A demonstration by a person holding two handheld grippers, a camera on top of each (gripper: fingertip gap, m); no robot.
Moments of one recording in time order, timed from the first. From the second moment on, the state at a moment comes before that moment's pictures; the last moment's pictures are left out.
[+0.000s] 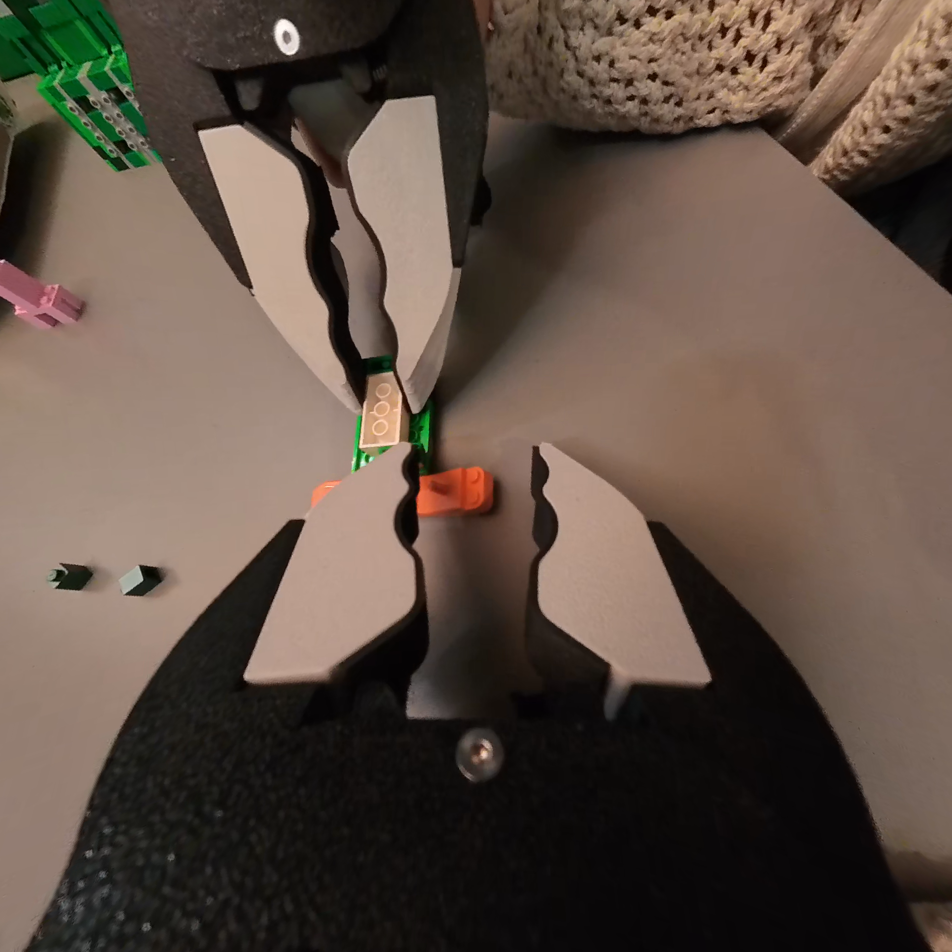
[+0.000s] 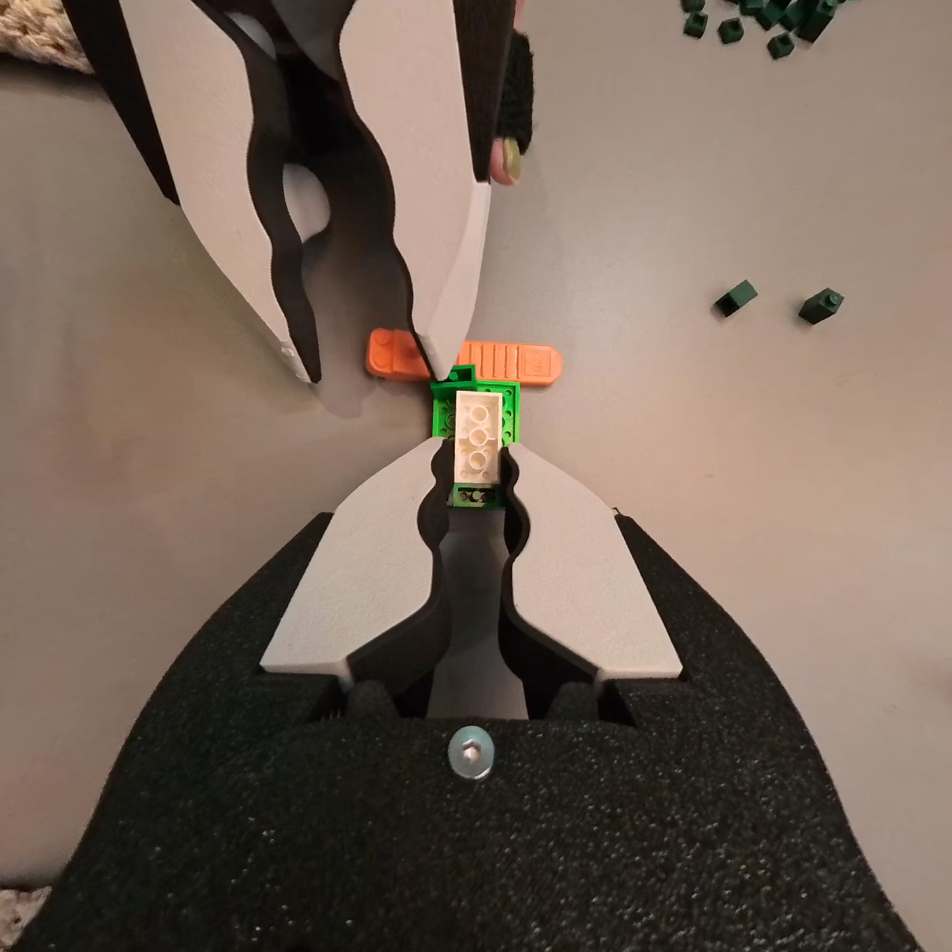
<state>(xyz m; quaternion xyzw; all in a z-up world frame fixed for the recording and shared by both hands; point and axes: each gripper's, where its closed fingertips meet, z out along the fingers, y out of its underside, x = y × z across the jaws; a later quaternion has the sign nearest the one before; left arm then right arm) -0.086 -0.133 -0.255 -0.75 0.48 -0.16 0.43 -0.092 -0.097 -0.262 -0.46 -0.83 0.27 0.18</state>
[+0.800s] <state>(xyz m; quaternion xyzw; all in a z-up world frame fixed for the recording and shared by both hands) -0.083 -0.135 -0.255 -0.76 0.46 -0.18 0.42 -0.091 -0.098 -0.262 -0.42 -0.84 0.29 0.17</state>
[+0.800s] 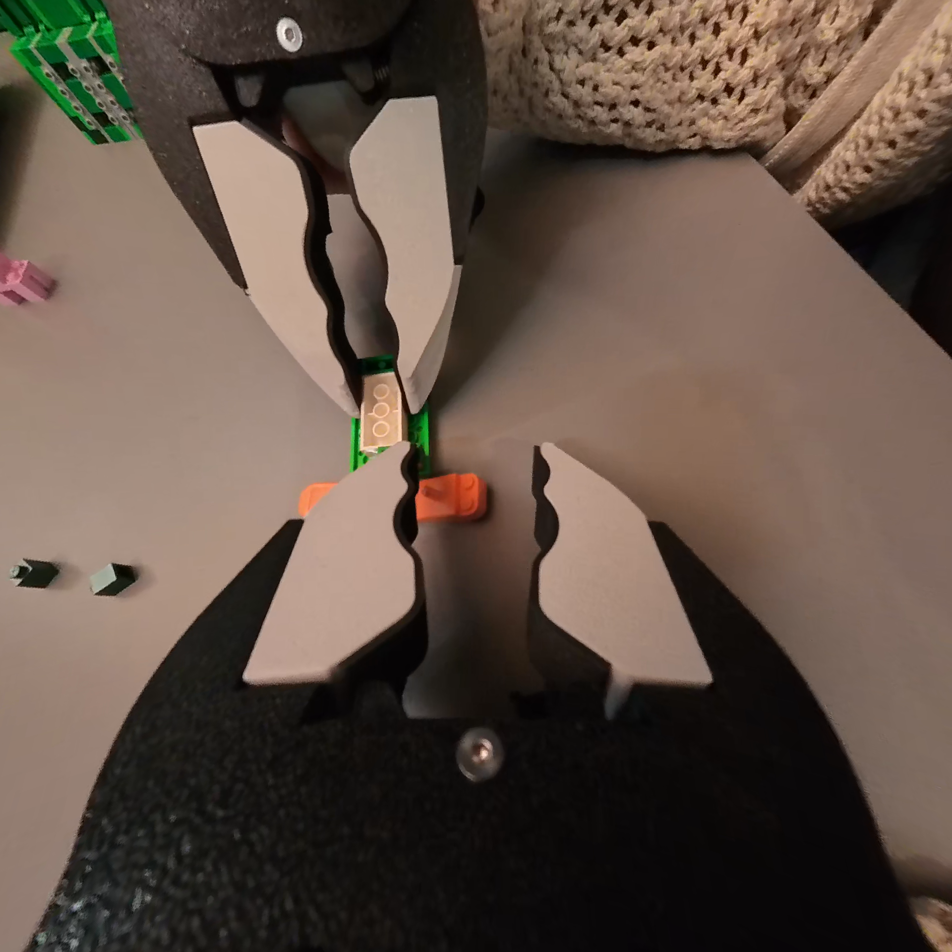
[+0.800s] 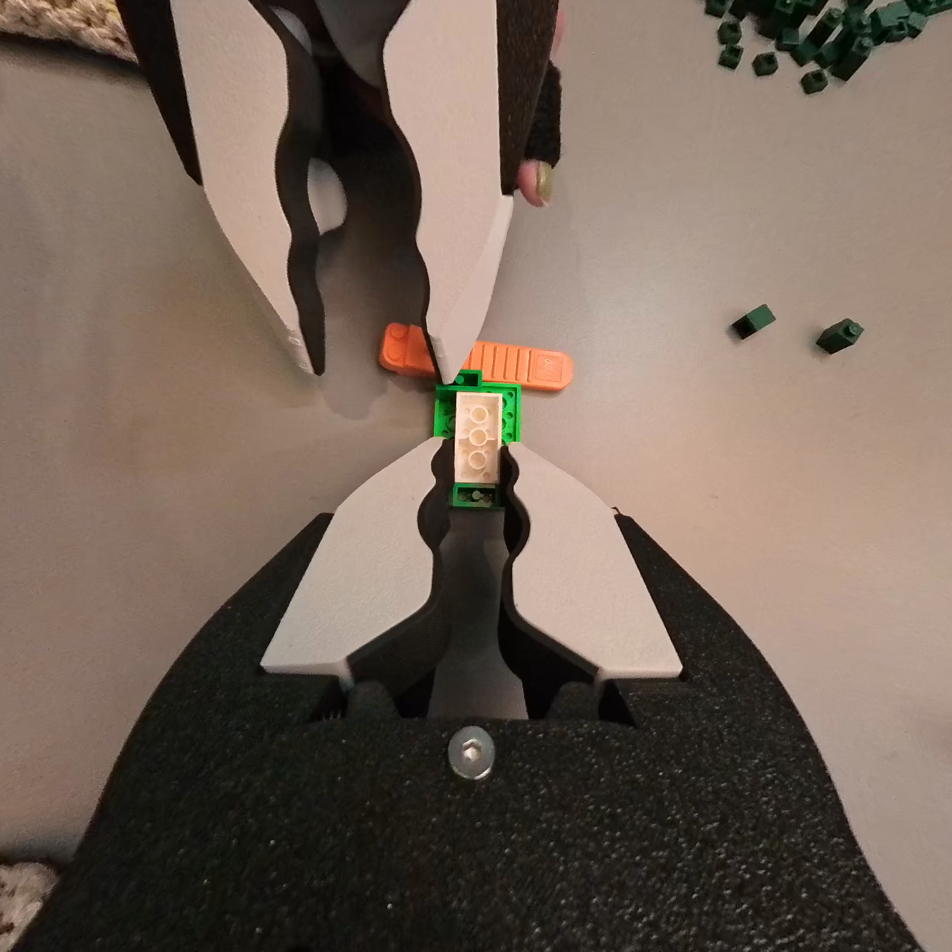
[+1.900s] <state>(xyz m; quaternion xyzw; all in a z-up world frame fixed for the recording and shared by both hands) -0.096 -0.132 -0.255 -0.81 0.41 -0.20 0.38 -0.092 -0.098 -0.261 -0.44 -0.82 0.32 0.18</state>
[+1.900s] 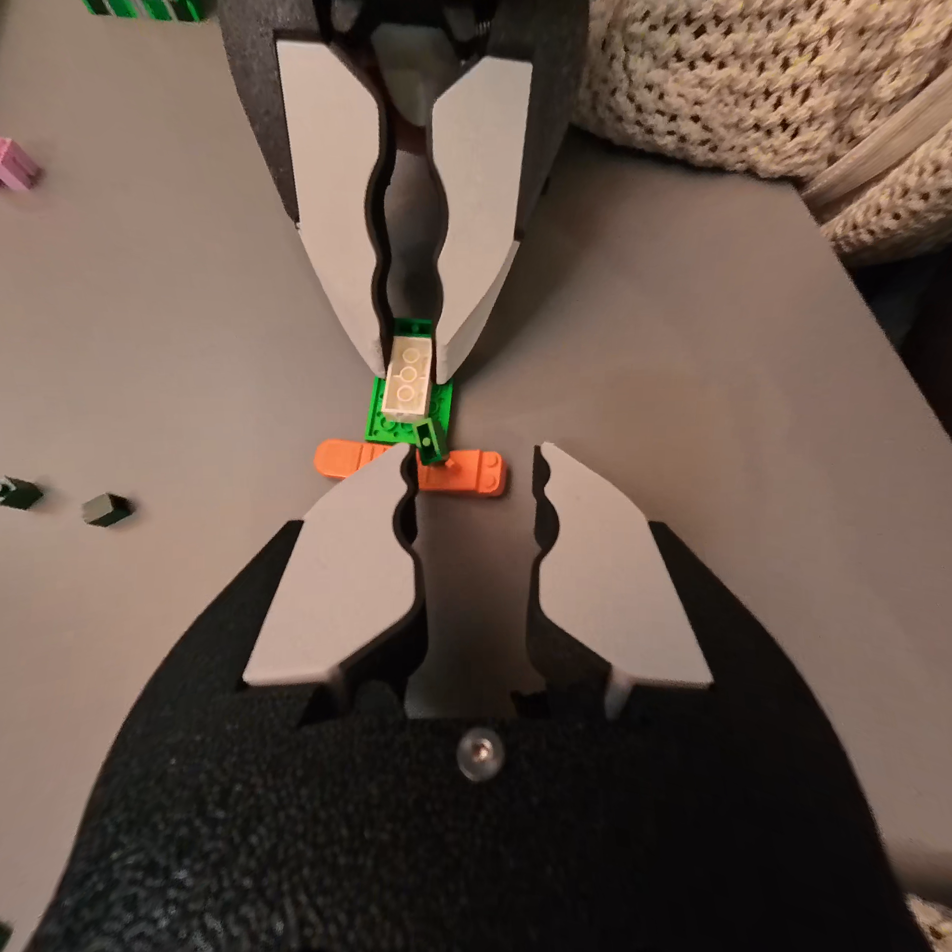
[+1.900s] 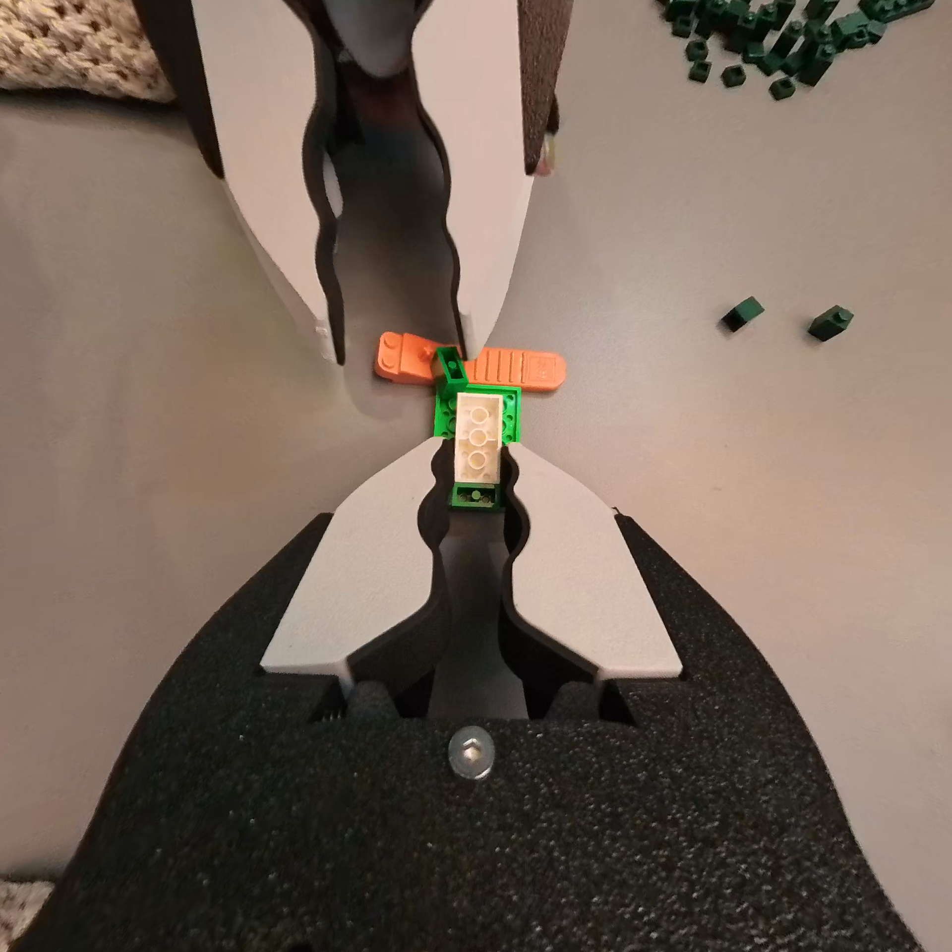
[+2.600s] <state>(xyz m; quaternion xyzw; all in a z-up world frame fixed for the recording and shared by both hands) -0.092 -0.140 -0.253 -0.87 0.34 -0.14 0.33 -0.093 -0.101 -0.262 -0.44 -0.82 0.30 0.19</state>
